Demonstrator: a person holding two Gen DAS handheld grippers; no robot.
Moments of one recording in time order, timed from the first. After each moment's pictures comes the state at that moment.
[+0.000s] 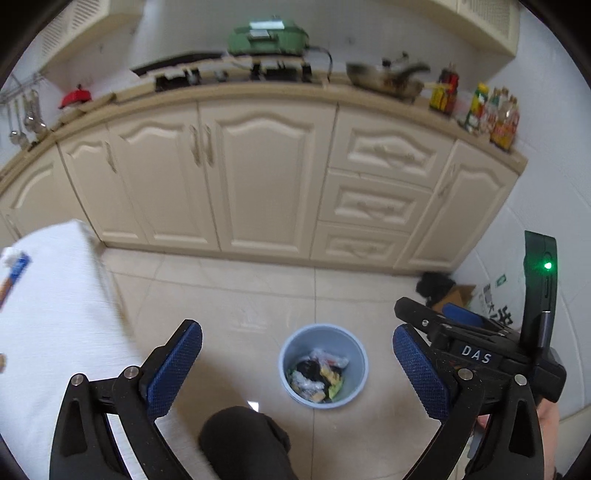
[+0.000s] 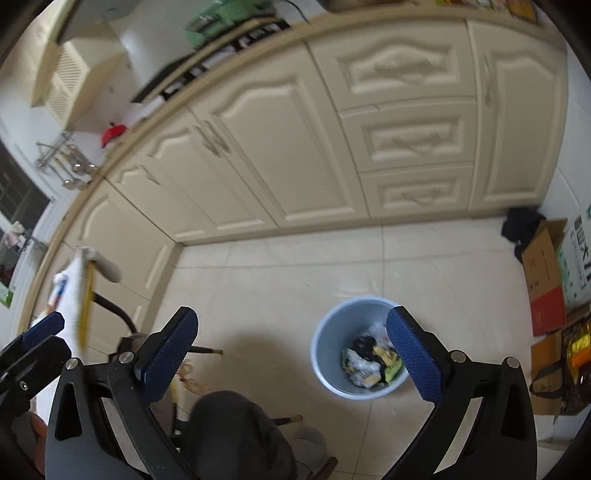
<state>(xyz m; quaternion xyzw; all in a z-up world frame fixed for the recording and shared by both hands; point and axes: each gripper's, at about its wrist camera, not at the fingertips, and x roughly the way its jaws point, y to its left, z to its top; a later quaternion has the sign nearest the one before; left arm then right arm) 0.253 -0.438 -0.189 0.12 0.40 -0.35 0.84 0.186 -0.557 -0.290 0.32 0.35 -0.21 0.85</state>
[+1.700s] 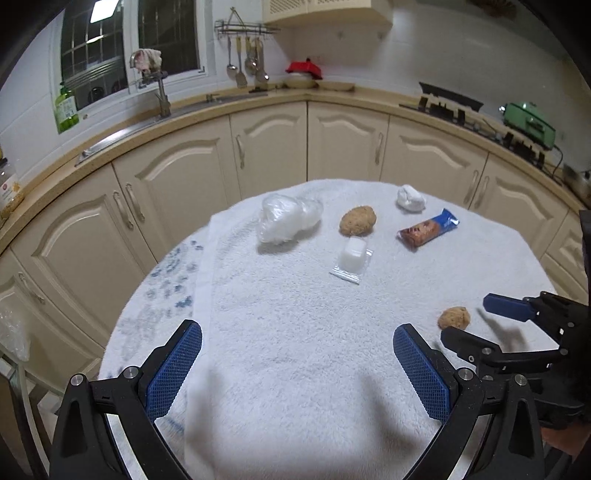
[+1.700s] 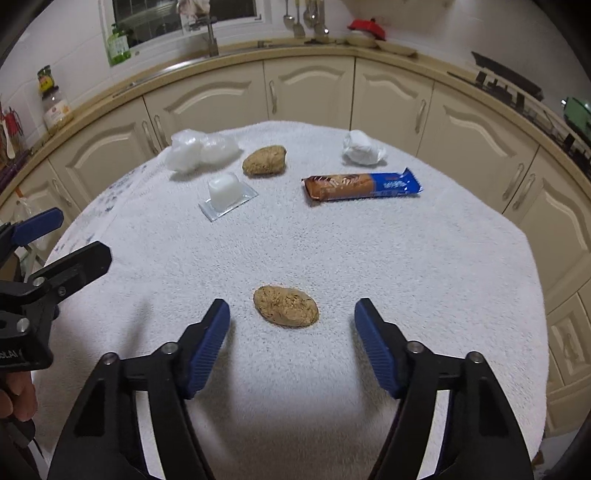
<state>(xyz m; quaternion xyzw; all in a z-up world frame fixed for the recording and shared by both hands) 0.236 -0.033 -0.200 0.02 0.39 -0.05 0.92 0.468 -0.129 -0.263 -0.01 0.46 0.09 0.89</state>
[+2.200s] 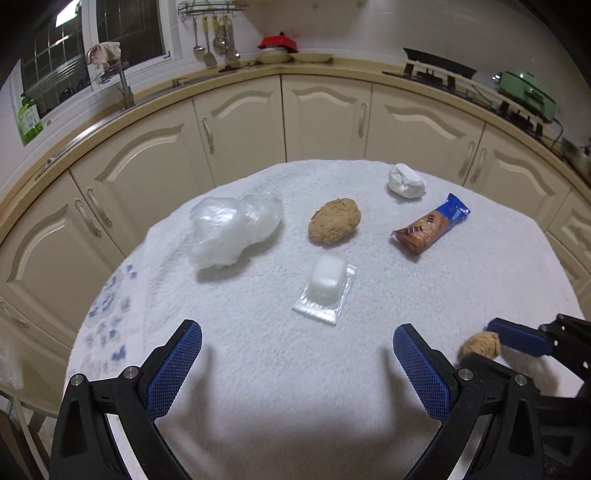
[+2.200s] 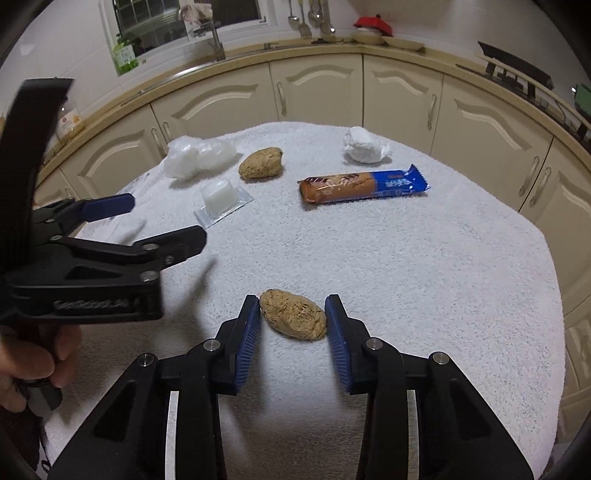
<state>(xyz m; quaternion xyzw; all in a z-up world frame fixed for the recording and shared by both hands) 0.382 -0.055 -0.235 0.05 0.43 -0.09 0.90 0.477 -0.150 -0.265 0.02 0.45 0.12 0.89</state>
